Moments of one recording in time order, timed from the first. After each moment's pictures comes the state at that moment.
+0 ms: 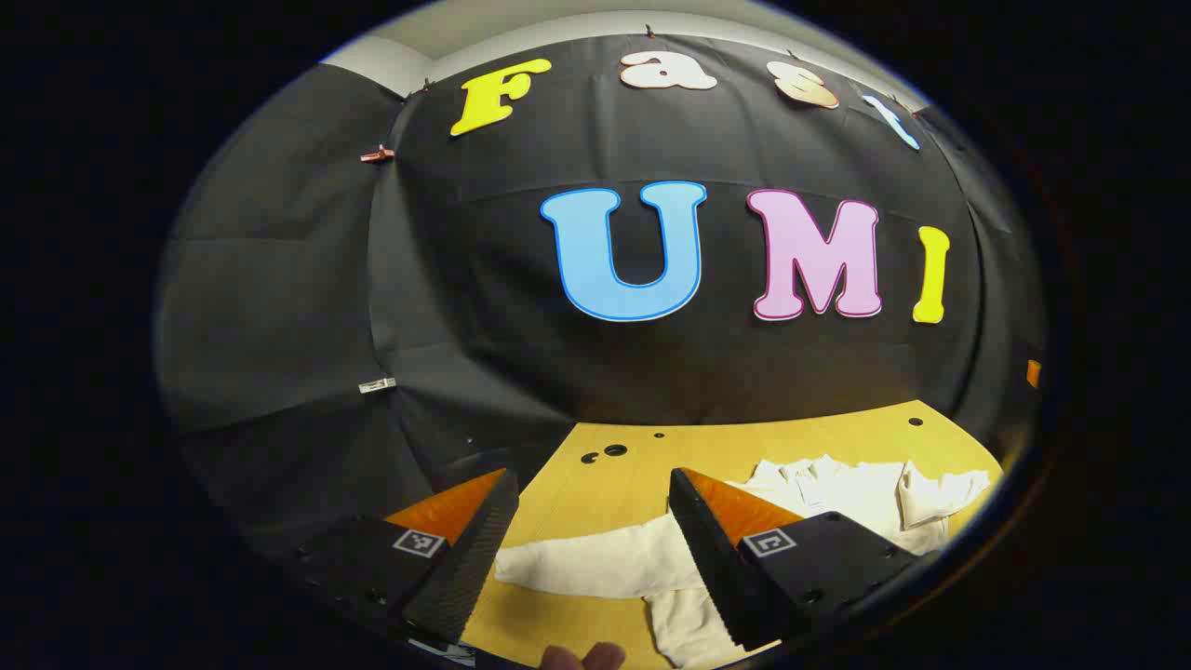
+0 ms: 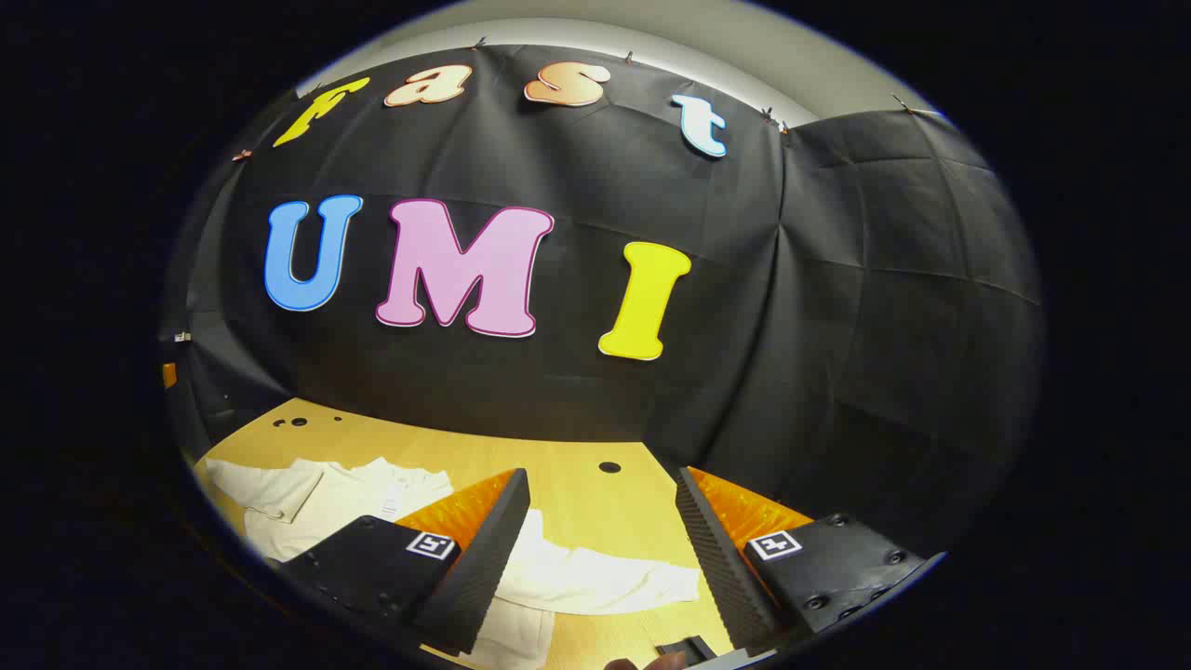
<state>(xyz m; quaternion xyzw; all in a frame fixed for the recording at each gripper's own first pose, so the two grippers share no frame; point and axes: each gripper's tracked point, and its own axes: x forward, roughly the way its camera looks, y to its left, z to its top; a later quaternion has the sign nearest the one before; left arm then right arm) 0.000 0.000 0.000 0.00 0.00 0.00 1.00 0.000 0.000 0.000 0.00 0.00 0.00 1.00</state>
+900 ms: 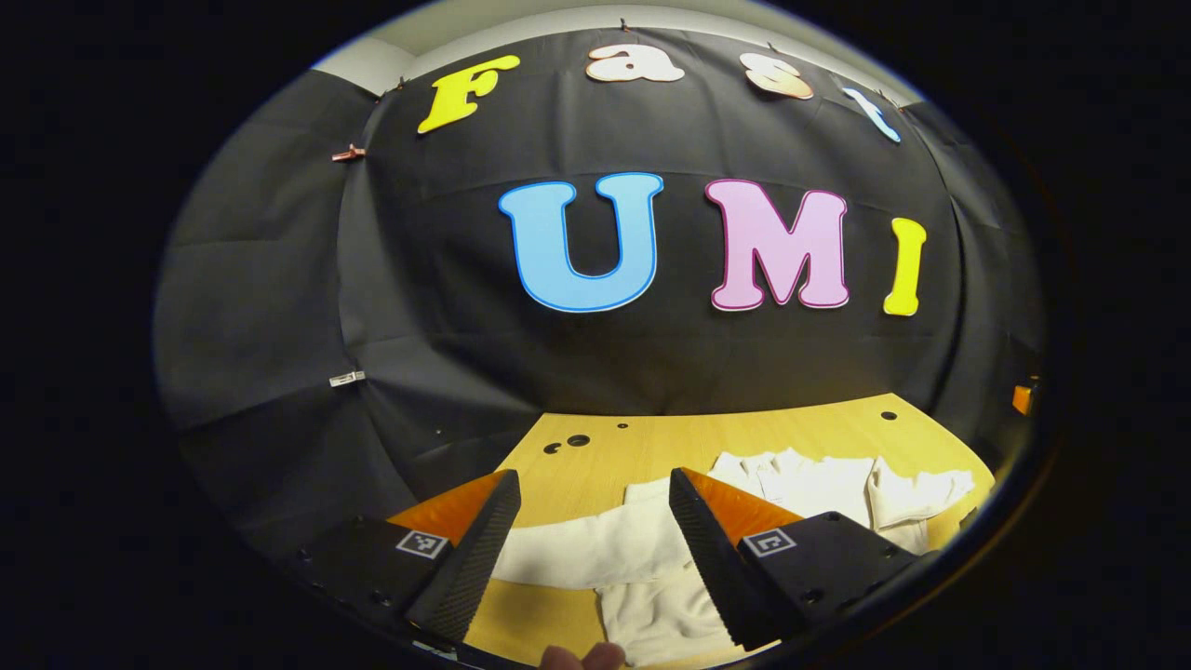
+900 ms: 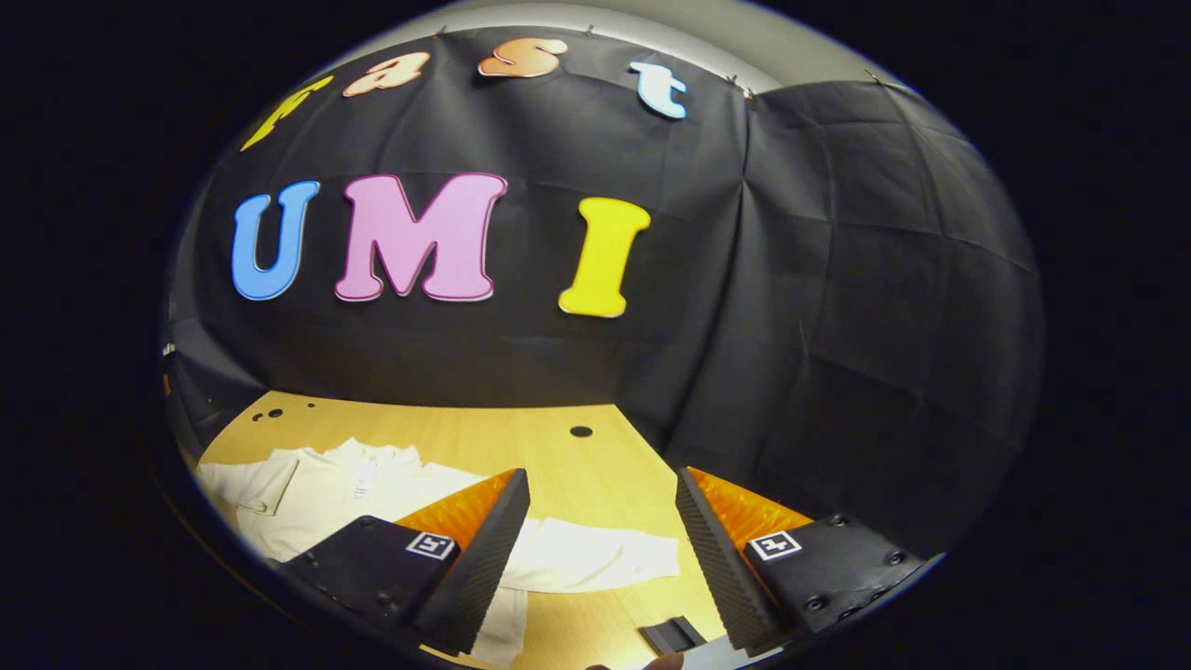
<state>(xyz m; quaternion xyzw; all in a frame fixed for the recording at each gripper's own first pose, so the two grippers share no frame) -0.012 -0.060 -0.003 0.01 0.02 -0.03 1.00 0.012 -0.051 -0.070 0.04 0.08 -0.05 0.99</state>
